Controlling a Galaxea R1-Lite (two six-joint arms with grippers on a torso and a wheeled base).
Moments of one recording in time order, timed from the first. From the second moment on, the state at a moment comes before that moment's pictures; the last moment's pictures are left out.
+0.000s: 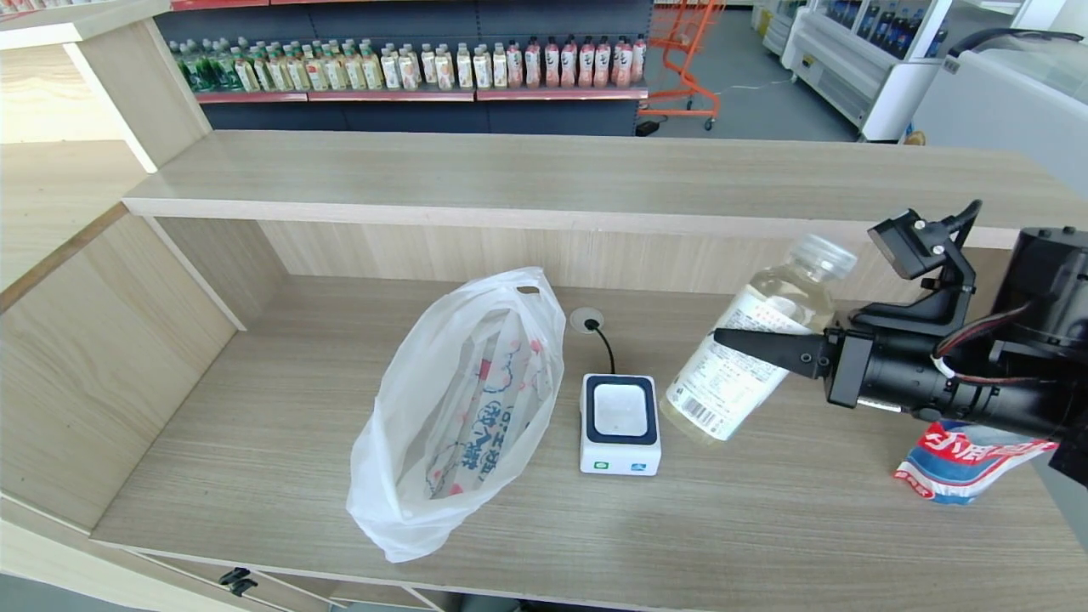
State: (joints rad) left arm 0.00 0.00 0.00 0.05 0.13 0.01; right arm 0.28 1.57 -0.66 -0.84 0.73 0.21
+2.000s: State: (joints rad) left arm 0.00 0.00 0.00 0.05 0.13 0.01; right arm 0.63 1.99 -0.84 -1.07 0.31 0.23
